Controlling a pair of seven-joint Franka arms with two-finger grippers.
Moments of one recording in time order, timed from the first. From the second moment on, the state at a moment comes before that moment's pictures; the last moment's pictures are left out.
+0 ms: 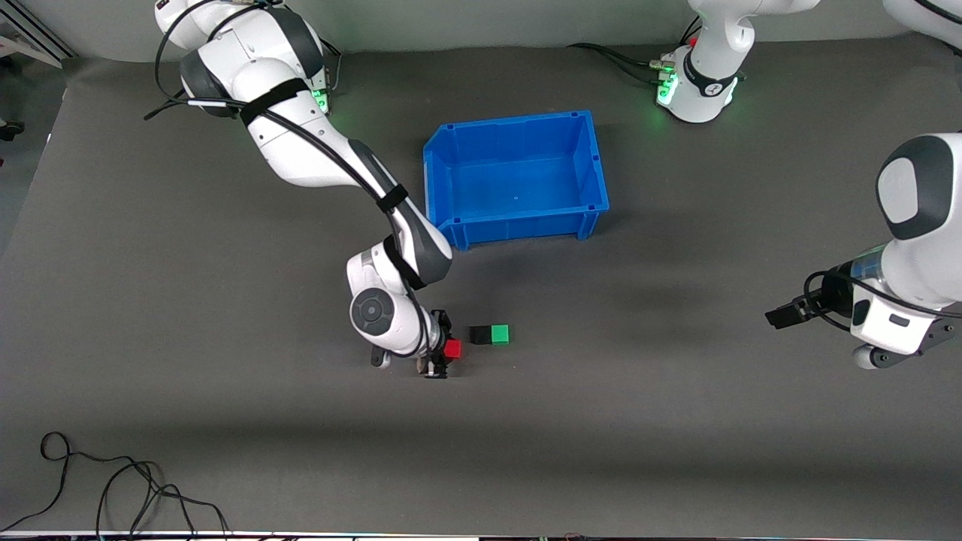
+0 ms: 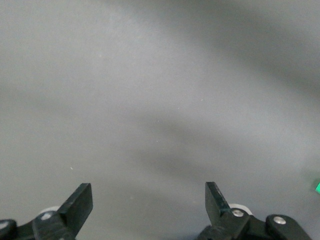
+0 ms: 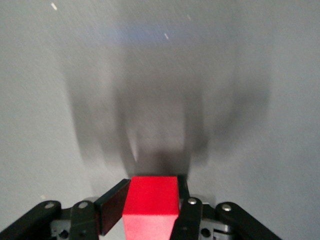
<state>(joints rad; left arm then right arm) -0.04 0.30 0.02 -1.57 -0.07 1.81 -0.34 0.57 0.99 -0.04 -1.23 0.27 2.30 2.05</state>
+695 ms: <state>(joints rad) 0.01 0.02 0.01 -1.70 -0.06 1.72 -0.04 0.60 1.00 -0.04 -1.23 0.28 2.32 2.08</state>
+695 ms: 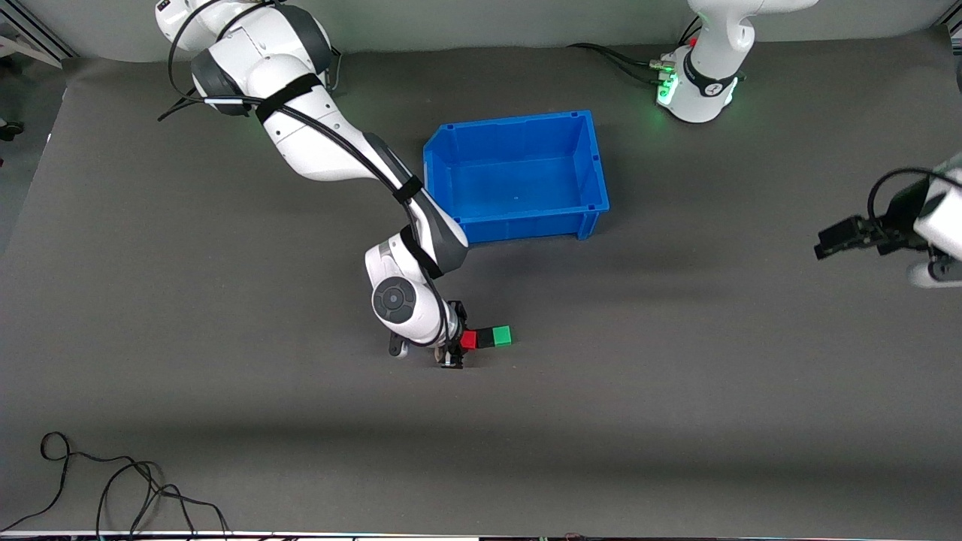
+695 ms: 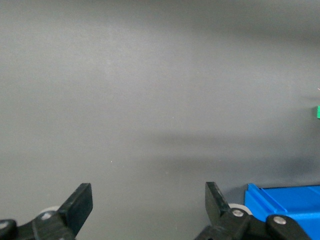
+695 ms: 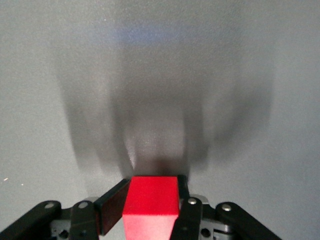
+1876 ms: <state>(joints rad) -0.05 0.03 -0.02 -1.56 -0.04 1.50 -0.05 0.43 0.90 -0.07 -1.13 0.05 2.04 1.77</state>
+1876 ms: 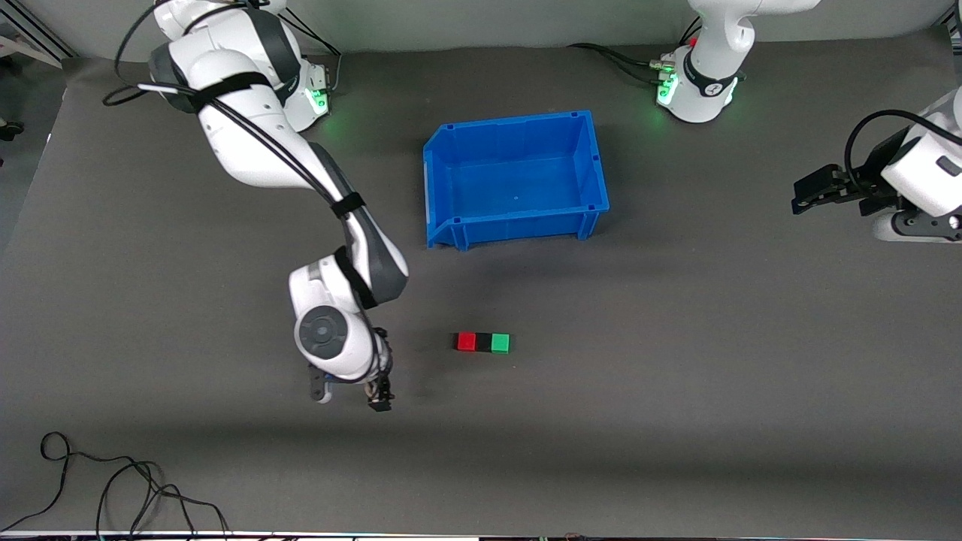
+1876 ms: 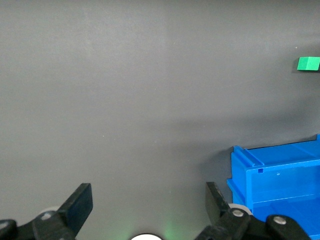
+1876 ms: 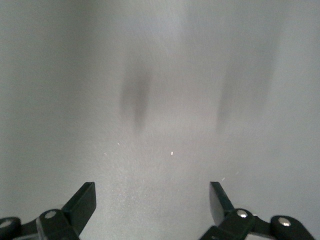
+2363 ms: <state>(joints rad) -0.05 0.03 -0.02 -1.56 -0.03 1.47 0.00 0.23 0.65 -0.07 -1.11 0.07 1.75 1.30</state>
